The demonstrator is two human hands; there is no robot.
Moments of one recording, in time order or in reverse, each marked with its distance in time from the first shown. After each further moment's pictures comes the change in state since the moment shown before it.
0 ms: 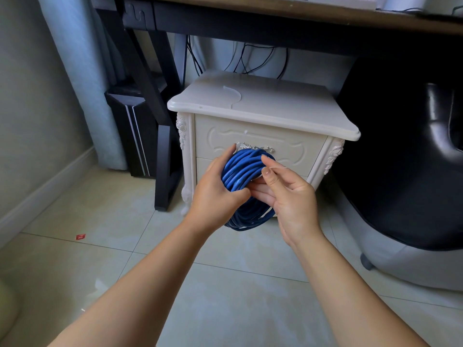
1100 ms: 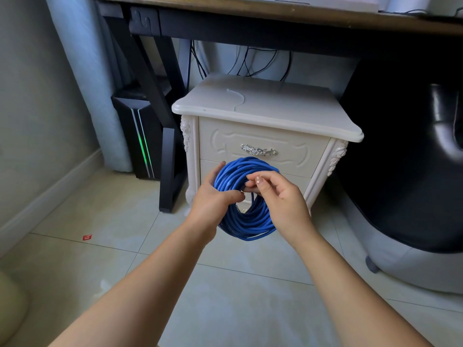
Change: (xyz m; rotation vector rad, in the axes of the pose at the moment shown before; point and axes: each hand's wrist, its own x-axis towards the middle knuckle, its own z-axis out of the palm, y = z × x) left_hand 0.004 -0.018 -0.004 -0.356 0.011 -0.341; right_hand 0.004 0.011 -0.005 -0.521 -0.160 -0.127
